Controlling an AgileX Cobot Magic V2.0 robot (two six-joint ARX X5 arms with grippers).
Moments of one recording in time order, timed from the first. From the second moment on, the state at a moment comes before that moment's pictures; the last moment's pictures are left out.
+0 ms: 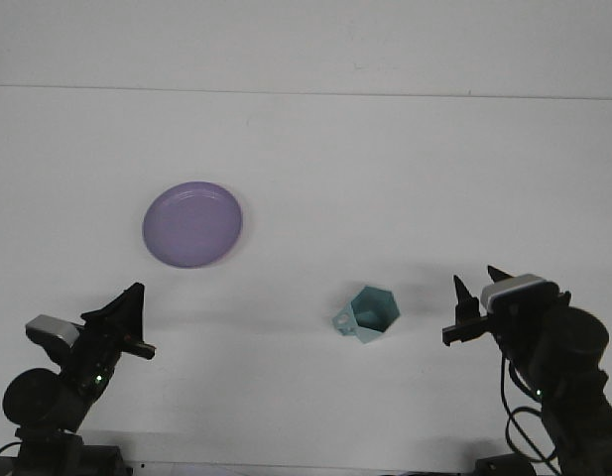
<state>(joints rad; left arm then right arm) -0.01 0.32 0.42 0.03 0.35 -0.36 0.15 0.61 0.80 -0.53 -0.13 -0.07</state>
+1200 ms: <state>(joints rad) -0.75 1.81 1.71 -0.71 0.37 -0.01 0.12 0.27 0.50 -0.39 -0.03 -0.02</state>
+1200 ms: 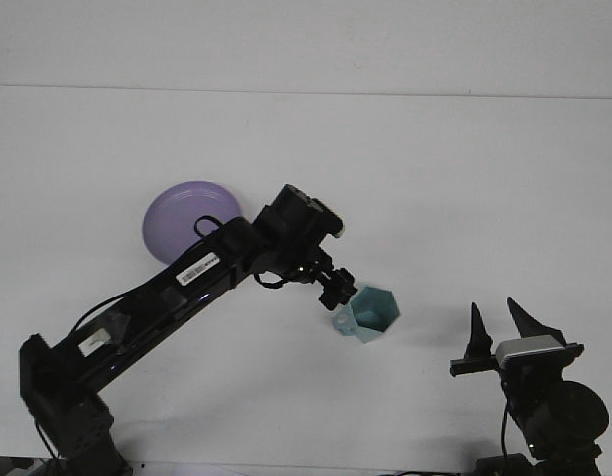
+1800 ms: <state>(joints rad) -0.81 2.06 1.77 -0.71 0.36 0.01 0.12 0.27 0.50 -0.39 -0.03 -0.02</state>
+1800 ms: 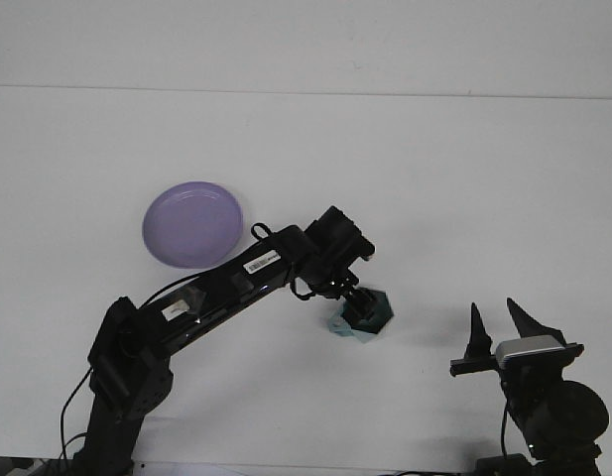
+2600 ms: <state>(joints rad) -0.79 2.08 1.94 -0.90 0.29 0.01 0.12 0.27 0.50 -0.39 -0.03 -0.02</state>
